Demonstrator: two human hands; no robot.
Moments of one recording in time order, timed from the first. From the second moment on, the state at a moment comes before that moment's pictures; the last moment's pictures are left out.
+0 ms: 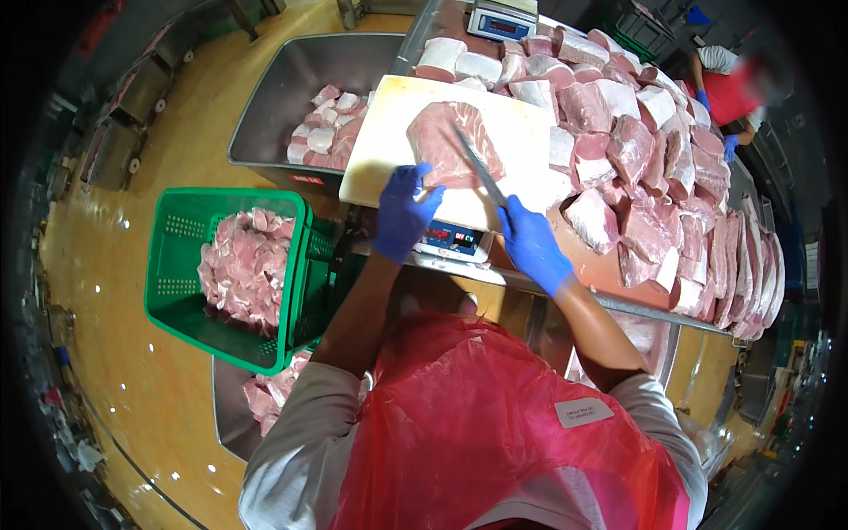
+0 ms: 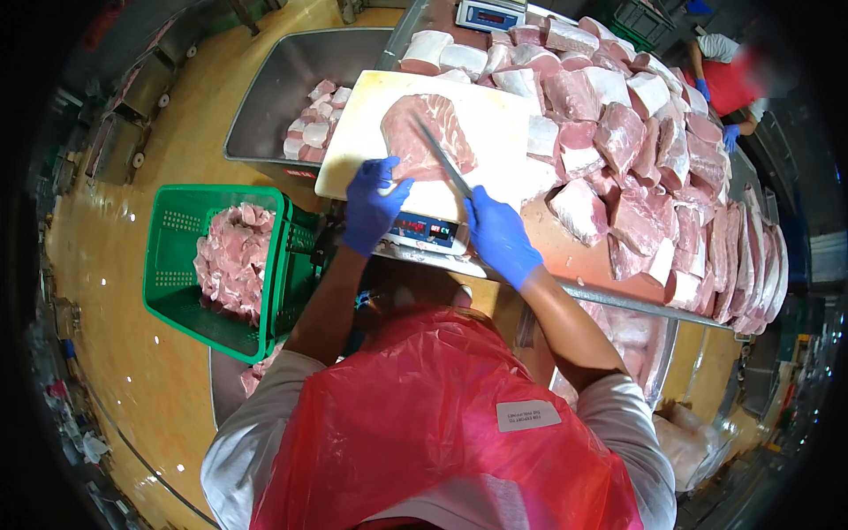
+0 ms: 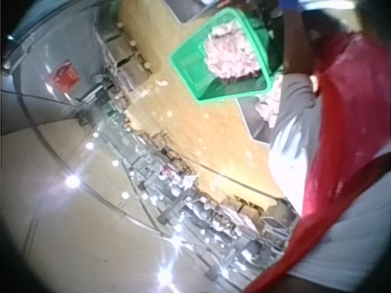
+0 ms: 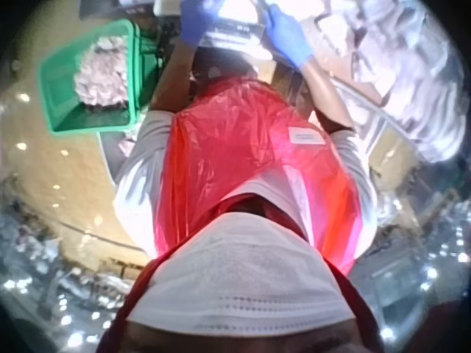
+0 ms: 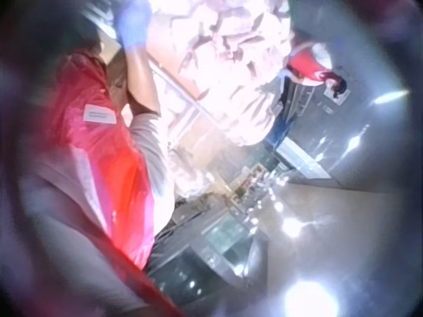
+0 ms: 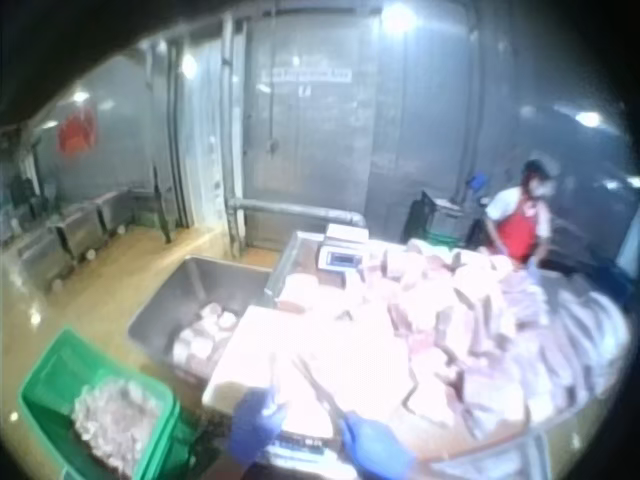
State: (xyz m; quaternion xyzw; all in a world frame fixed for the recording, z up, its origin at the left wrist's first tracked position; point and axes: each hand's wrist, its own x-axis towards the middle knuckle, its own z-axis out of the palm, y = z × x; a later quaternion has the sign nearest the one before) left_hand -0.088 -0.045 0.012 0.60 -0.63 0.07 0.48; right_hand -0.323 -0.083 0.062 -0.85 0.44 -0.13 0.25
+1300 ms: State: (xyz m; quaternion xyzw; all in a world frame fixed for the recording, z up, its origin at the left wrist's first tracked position) left_hand -0.080 -0.069 0.026 0.67 -0.57 -0.09 0.47; right_hand -0.298 -0.219 0.027 -0.66 0.38 -0.31 0.57
